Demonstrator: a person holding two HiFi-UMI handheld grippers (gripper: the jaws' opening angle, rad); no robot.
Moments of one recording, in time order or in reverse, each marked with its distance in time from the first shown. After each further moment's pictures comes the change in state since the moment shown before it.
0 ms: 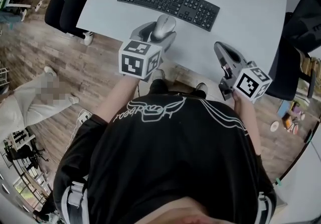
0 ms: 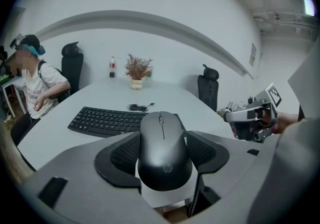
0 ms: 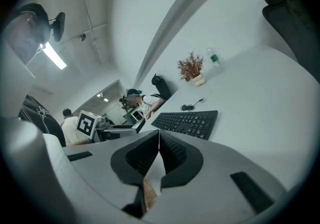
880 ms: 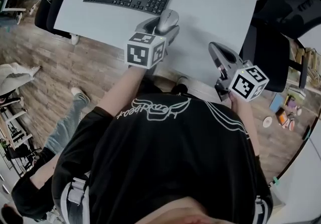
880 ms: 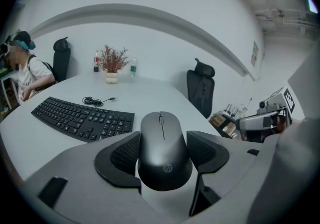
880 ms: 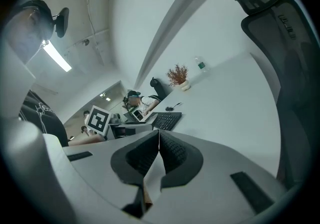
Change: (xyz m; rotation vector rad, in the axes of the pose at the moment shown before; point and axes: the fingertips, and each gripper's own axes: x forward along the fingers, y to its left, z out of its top) left arm 0.110 -0.175 0.007 -0.040 0.000 -0.006; right arm -0.157 -0.095 -0.003 -0.022 0.012 0.020
